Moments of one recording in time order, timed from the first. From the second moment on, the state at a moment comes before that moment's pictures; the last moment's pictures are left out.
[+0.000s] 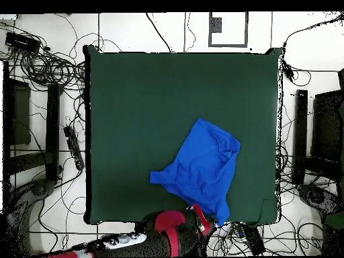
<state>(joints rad) 0.62 0.09 -0.82 2.02 0.35 0.07 2.53</state>
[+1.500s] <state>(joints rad) 0.39 -0.10 -0.78 2.03 0.27 -0.12 2.53</state>
